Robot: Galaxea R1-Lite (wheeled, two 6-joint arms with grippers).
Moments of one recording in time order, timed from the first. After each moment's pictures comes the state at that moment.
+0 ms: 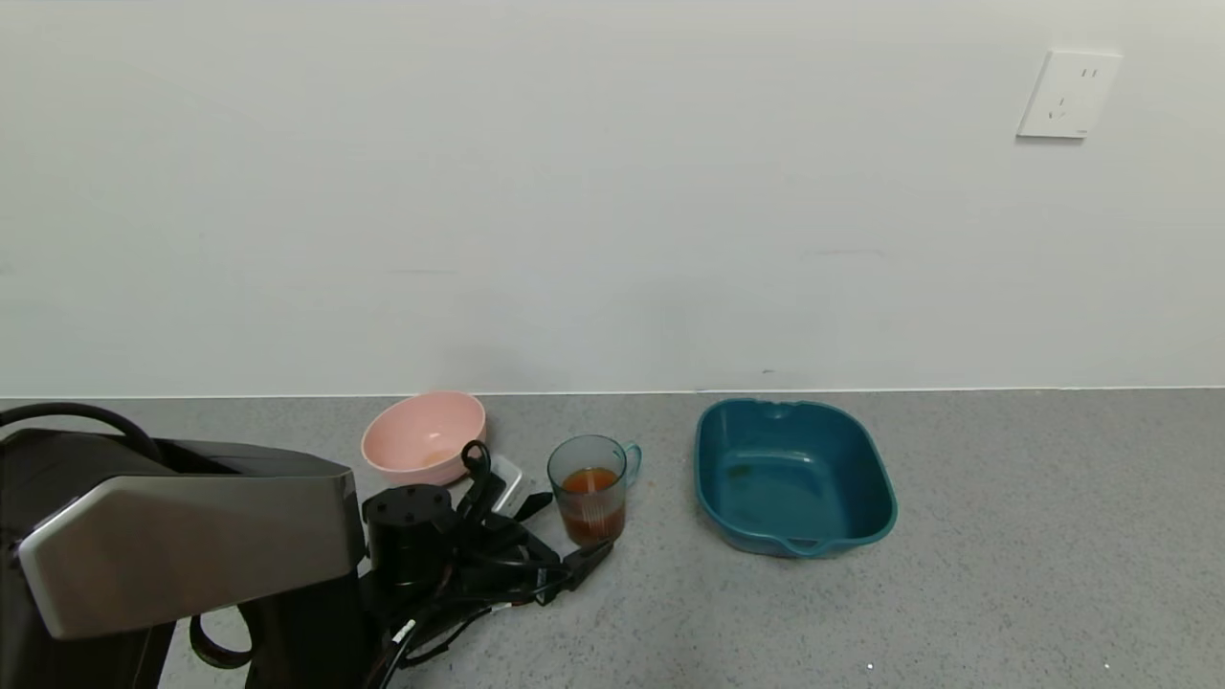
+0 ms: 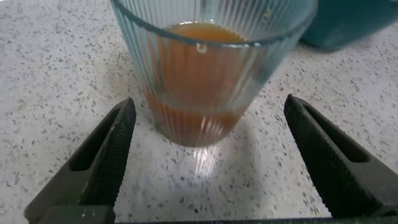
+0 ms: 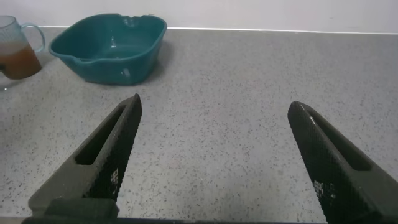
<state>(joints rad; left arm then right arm) -0.38 2.31 -0.47 -1.56 -0.32 0.05 0.00 0.00 0.00 -0.01 0.01 0.02</state>
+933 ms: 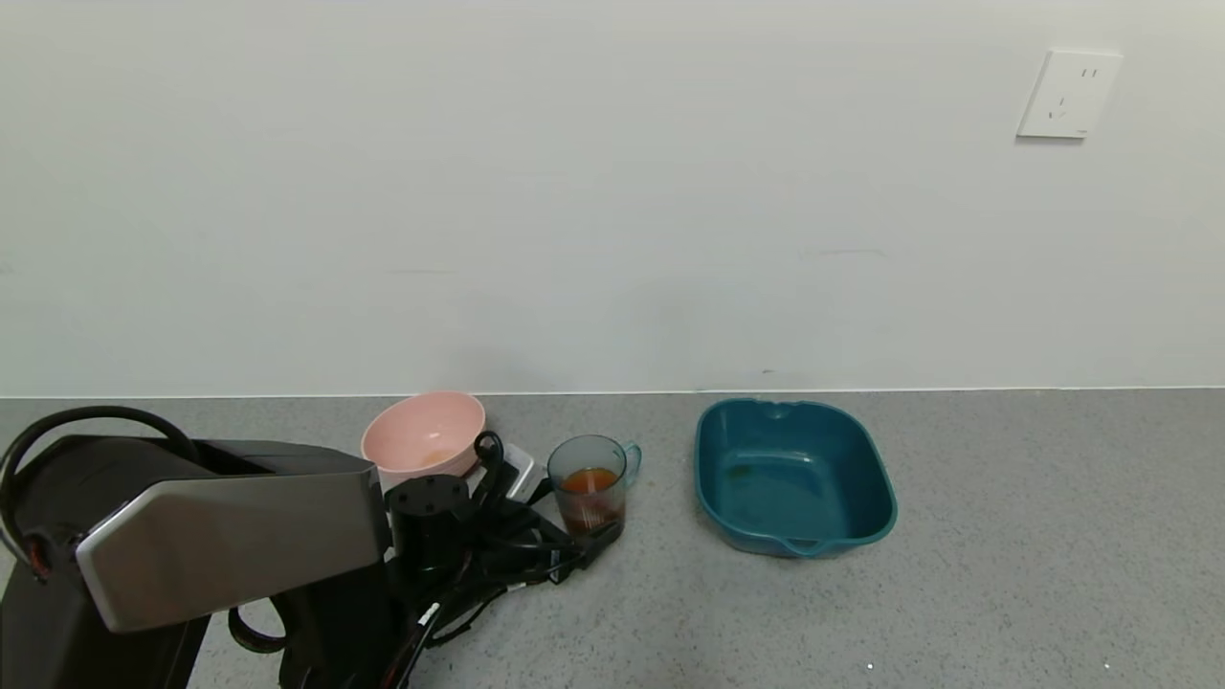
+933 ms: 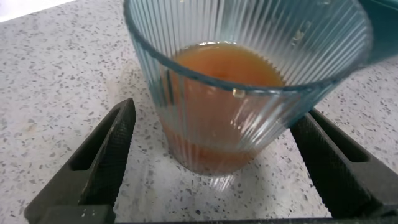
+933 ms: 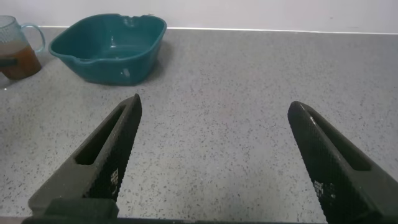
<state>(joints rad) -0.39 2.36 -0.56 -1.56 -0.28 0.05 0.00 0.00 0.00 -0.01 0.00 0.02</state>
